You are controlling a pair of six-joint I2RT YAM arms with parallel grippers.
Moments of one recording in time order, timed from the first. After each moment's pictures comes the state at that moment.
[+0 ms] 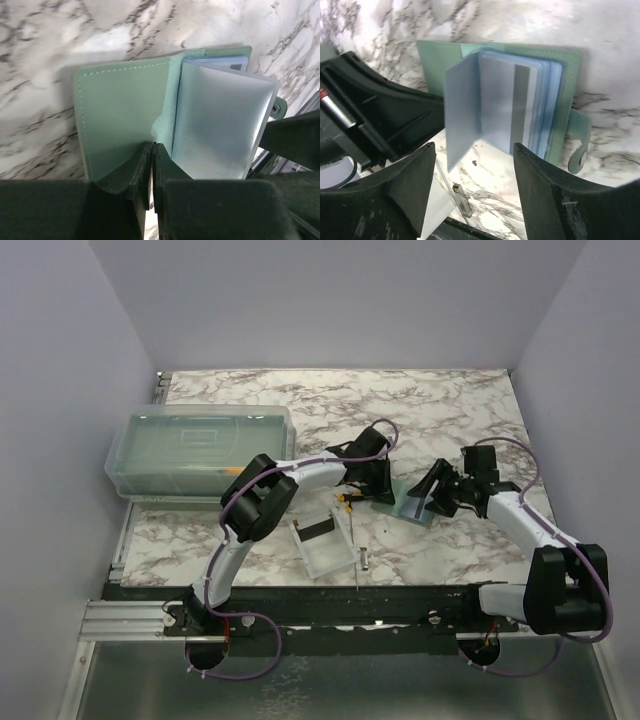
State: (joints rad) left arm -0.81 2.22 1.59 -0.26 0.40 -0.73; right arm 0.08 1.27 0.67 -0.33 -0.36 0.67
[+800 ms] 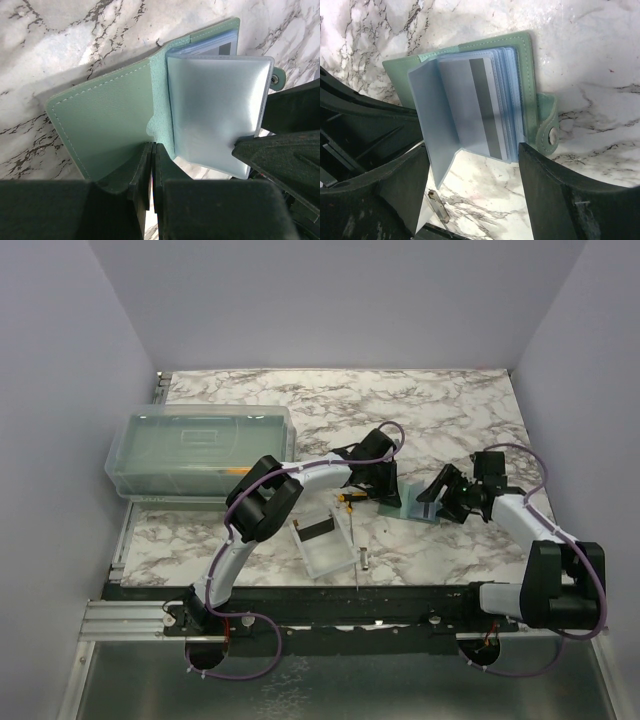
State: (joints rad) left arm -0.84 2.26 1.64 -0.25 0.42 -0.74; right arm -0.05 1.28 0.61 -0.33 -0.36 0.58
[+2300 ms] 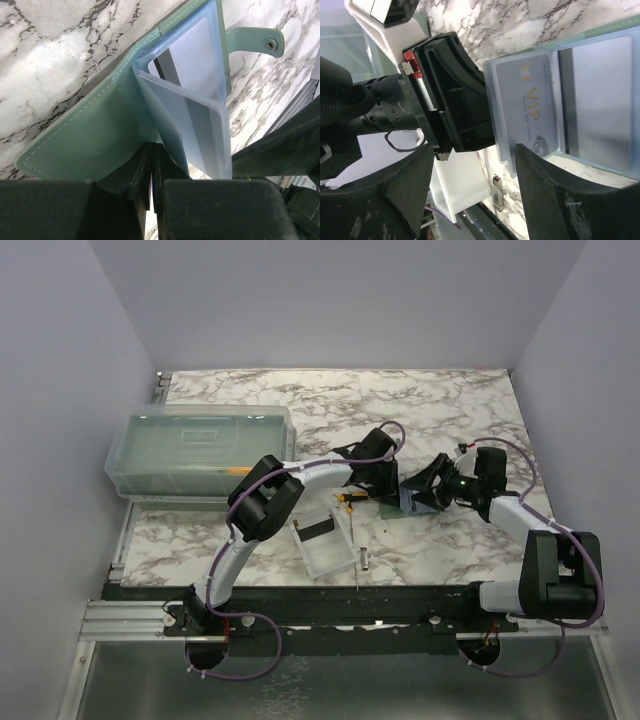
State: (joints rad) left arm -0.84 2.28 1.66 -0.25 0.44 -0.74; right arm -0.06 1.33 0.57 0.00 -0.78 0.70
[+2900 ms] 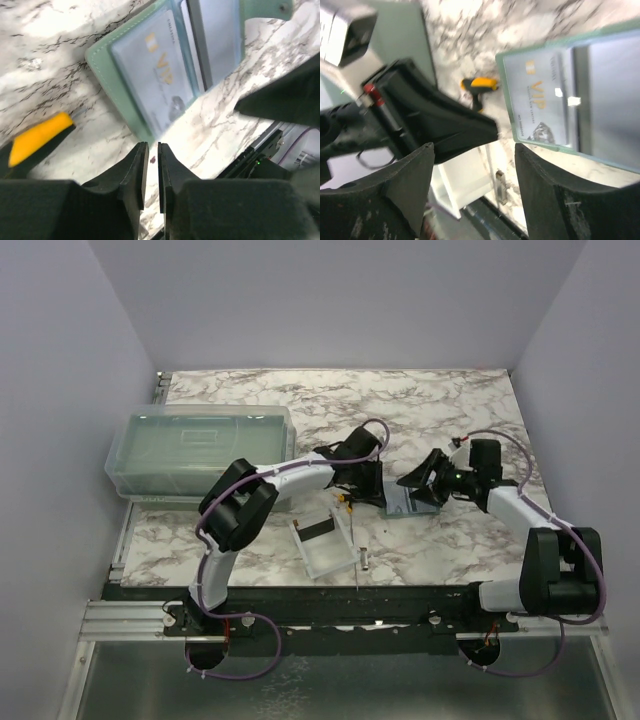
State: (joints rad) left arm -0.82 2.09 1.48 -0.31 0.37 -0.72; right arm -0.01 1.38 0.63 -0.07 -0.82 0.70
